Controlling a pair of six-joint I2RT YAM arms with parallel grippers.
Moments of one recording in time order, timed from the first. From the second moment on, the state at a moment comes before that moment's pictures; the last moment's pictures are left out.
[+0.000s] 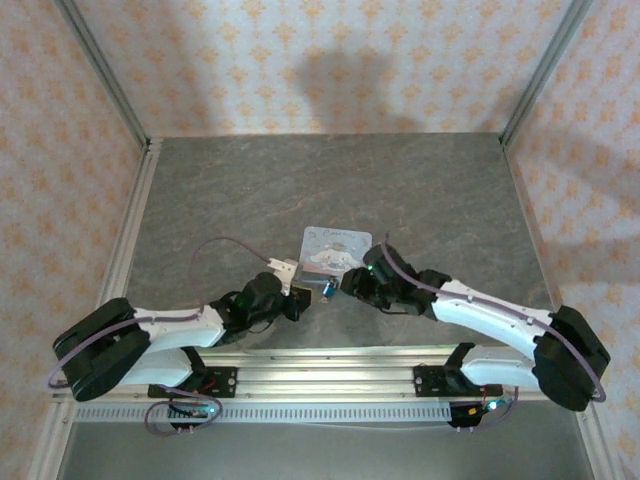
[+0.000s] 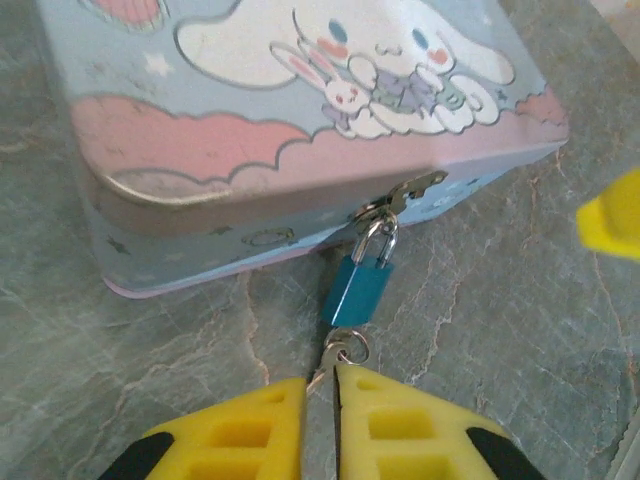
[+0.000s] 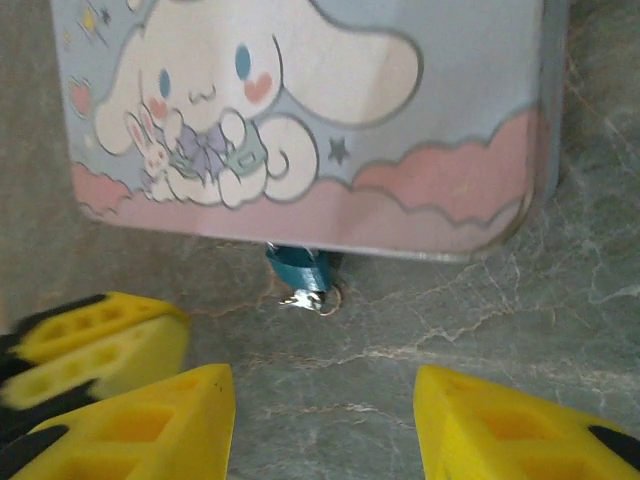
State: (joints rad) left arm -0.84 1.23 0.29 0.37 -0.01 -0.55; right arm 0.86 1.17 0.63 -0.35 -0.04 1.11
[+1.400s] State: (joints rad) left arm -0.84 1.07 0.21 0.16 -0.09 -0.54; right arm 1.04 1.71 0.88 -0.27 0.33 1.25
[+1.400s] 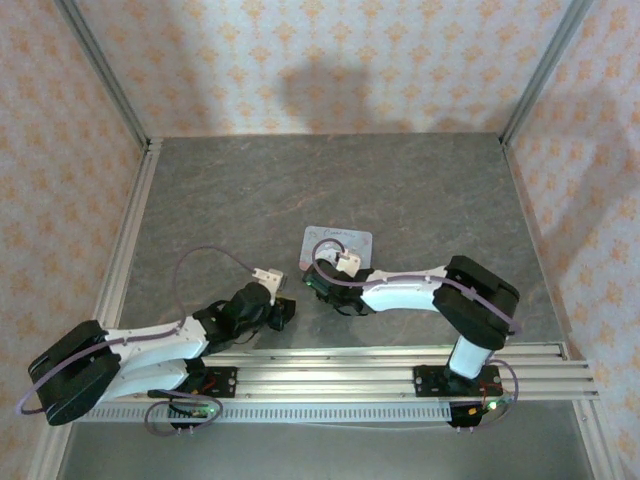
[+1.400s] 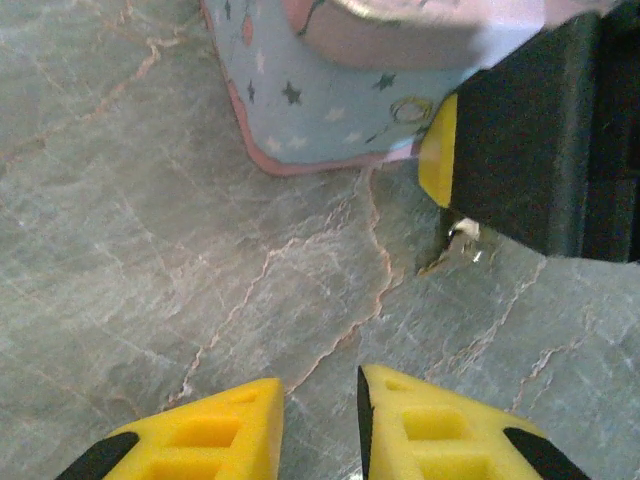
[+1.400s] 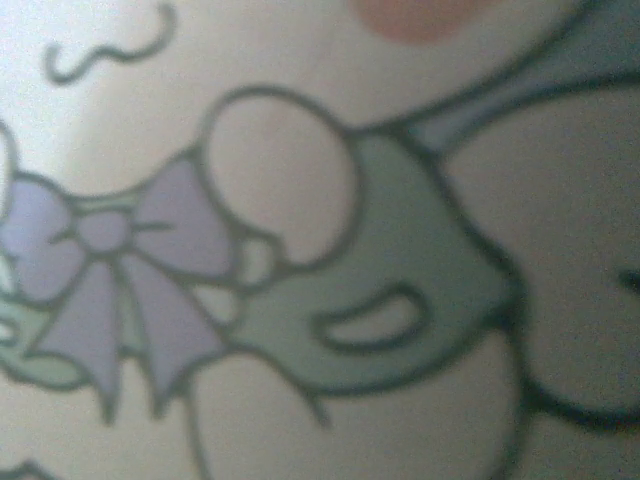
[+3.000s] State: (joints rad) left arm -0.75 1.39 0.24 0.74 0.27 -0.78; right arm 0.94 1.48 0.70 -0.04 0.04 1.29
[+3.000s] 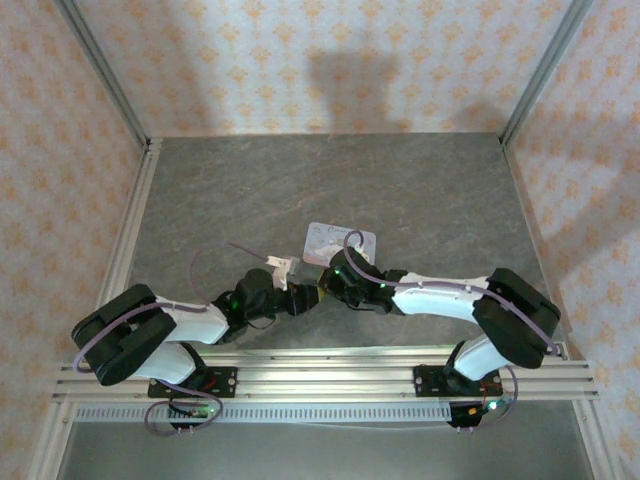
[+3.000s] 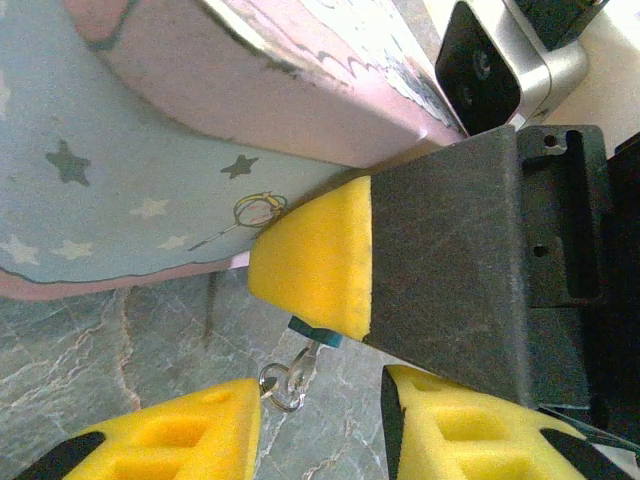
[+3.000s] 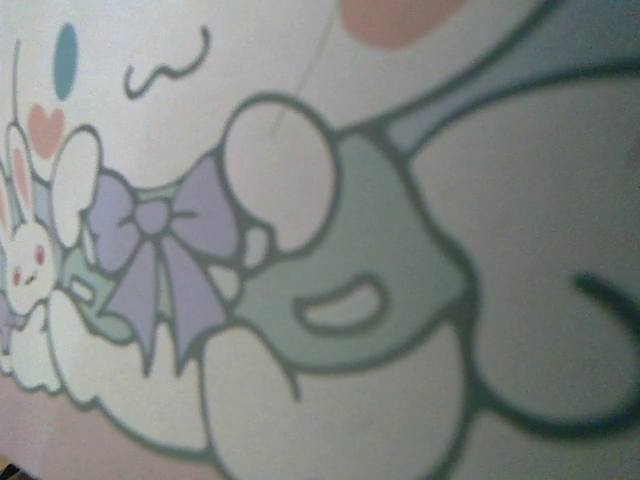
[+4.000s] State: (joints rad) left arm -0.72 1.42 0.27 0.77 0.31 -0.78; right arm 0.91 1.41 0.65 0.04 -0.02 1.37
